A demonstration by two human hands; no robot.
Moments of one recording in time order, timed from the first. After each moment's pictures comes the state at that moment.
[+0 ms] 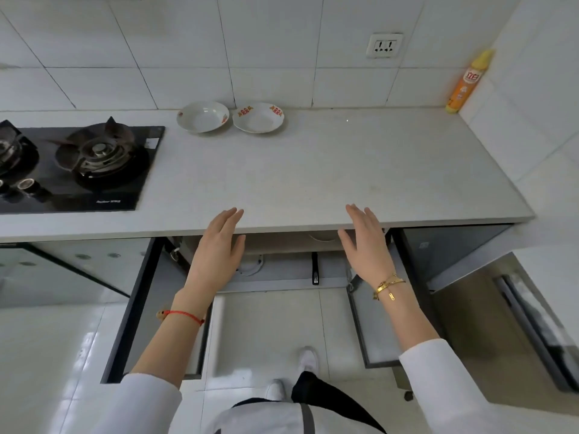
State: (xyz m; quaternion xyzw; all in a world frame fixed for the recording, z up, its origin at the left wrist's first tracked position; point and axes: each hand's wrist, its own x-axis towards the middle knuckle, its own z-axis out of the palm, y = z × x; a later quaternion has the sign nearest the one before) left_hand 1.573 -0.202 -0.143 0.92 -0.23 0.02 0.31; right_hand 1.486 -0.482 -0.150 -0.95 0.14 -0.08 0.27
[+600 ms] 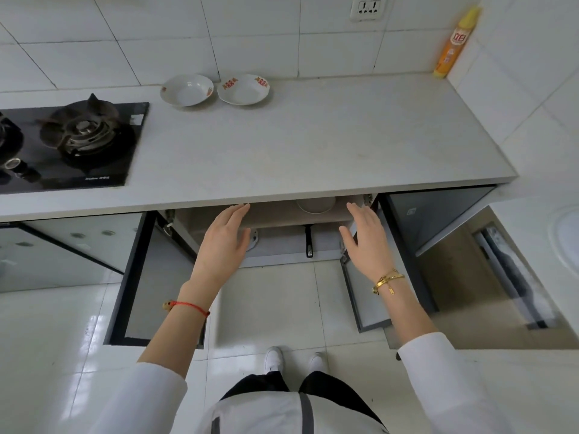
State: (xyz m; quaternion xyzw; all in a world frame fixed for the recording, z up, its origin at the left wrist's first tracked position) left_hand 1.506 -0.215 -0.153 0.92 -0.25 0.01 0.29; right_hand 1.409 -0.485 -0.177 -0.95 0.17 -0.08 0.26
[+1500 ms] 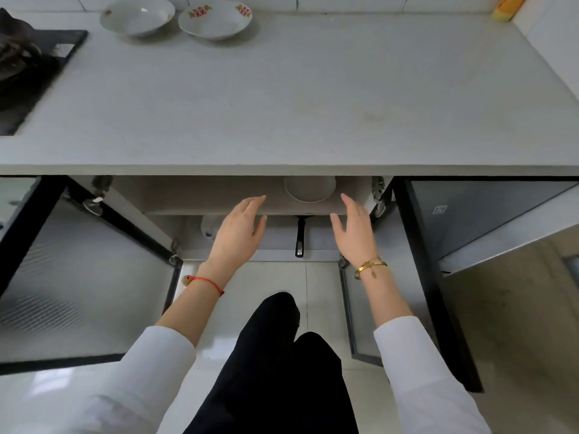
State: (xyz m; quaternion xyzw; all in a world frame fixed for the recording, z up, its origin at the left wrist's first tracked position) left_hand 1.574 -0.371 -0.381 0.93 -0.23 -0.03 0.27; right_hand 1.509 -0.599 -0.397 -0.92 0.17 -0.05 0.35
